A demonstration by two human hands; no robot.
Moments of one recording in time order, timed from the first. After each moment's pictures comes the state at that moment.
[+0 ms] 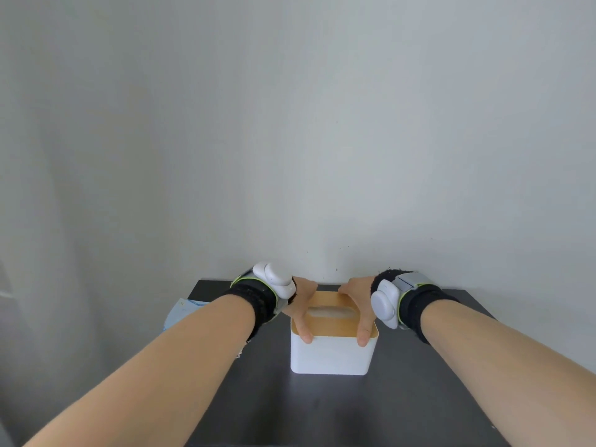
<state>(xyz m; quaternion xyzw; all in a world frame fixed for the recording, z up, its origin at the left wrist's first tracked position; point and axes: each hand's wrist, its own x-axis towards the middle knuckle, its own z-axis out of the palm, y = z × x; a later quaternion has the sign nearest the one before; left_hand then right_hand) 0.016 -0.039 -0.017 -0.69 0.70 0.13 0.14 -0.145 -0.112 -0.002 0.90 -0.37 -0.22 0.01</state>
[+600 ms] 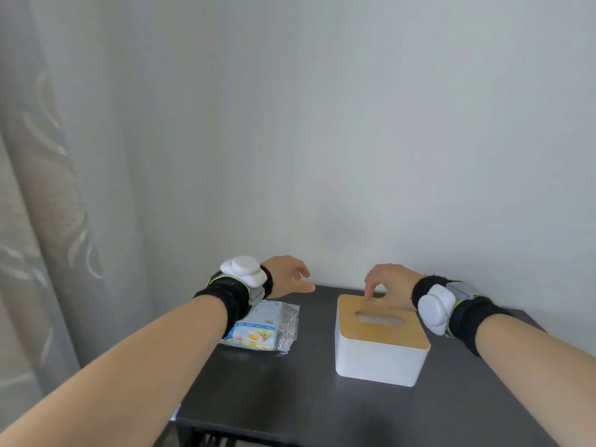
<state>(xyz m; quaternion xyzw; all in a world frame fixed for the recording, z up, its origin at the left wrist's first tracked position) 0.106 0.035 0.002 -0.77 0.61 0.12 -0.13 -0.121 -0.101 0.008 0.95 -0.31 -0.01 -0.03</state>
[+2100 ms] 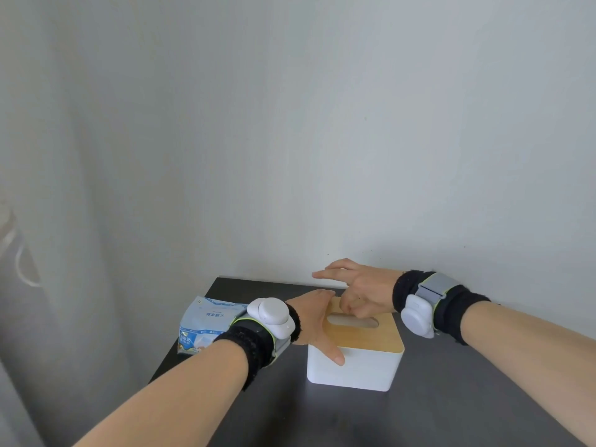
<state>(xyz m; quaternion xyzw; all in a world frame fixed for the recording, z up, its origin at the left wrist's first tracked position) 0.020 -0.019 -0.056 -0.70 0.68 0.18 -0.09 -0.122 -0.131 0.000 0.99 -0.05 -0.07 0.06</state>
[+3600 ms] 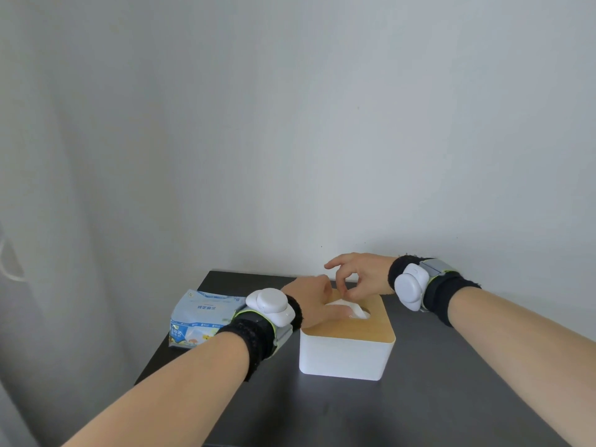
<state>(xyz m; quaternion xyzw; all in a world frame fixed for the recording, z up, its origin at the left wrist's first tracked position) 0.000 -0.016 -0.038 -0.73 0.65 0.13 -0.16 -0.129 -0.152 -0.002 0.98 -0.19 -0.04 -0.09</state>
